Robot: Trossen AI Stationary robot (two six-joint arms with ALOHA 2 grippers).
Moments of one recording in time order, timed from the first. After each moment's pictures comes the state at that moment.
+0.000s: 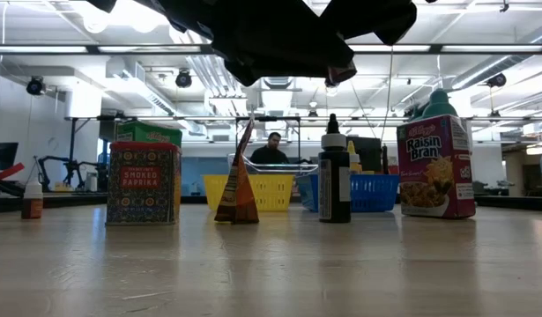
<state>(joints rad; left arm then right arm) -0.41 1.81 1.12 0.26 -0.33 -0.13 0.57 1.71 1.19 -0.29 0.54 0.45</state>
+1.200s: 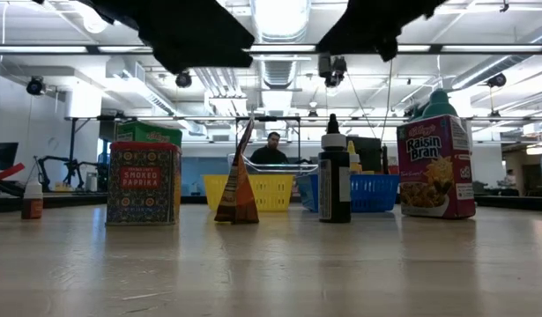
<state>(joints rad) -0.45 1.47 0.83 0.23 -0.53 -0.22 0.20 1.28 0.83 0.05 0.60 0.23</state>
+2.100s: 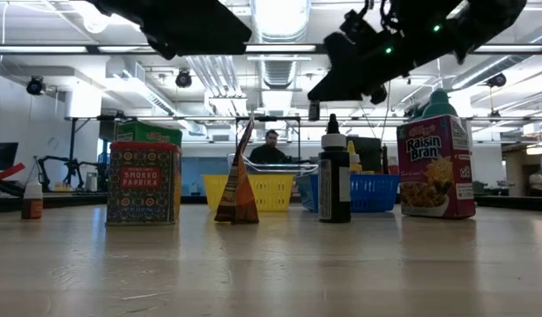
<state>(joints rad) -0.45 1.42 0.79 0.28 -0.68 -0.12 0.01 1.40 0.65 0.45 0.58 0.15</state>
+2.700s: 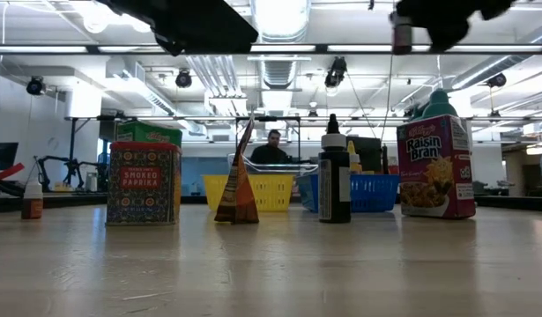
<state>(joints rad) -0.41 1.42 0.81 0.28 -0.68 -0.07 0.62 1.17 0.62 0.14 0.66 0.25</state>
